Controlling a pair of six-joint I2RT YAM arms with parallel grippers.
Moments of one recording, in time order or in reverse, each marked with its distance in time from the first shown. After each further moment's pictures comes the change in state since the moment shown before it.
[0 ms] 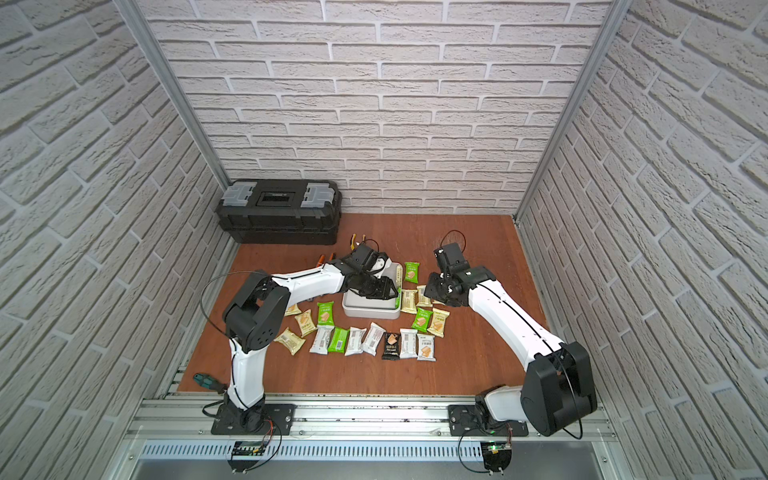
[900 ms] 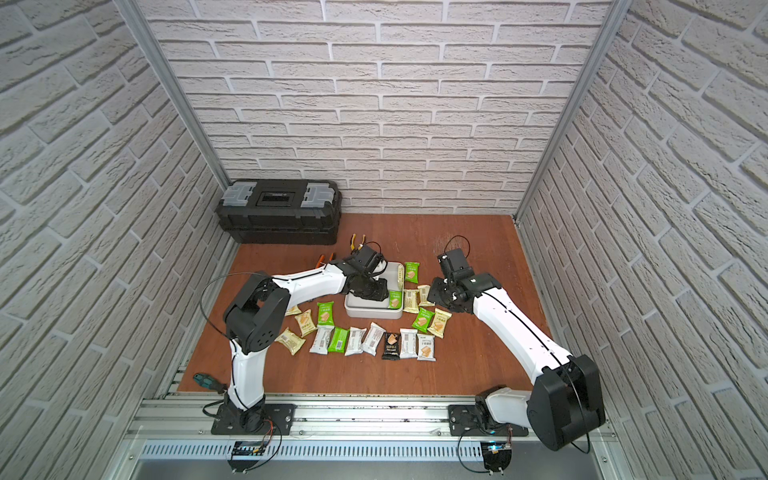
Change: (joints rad) left arm -0.021 -0.016 0.011 -0.140 -0.262 0.023; right arm 0.000 -0.072 -0.057 -0.009 0.011 0.021
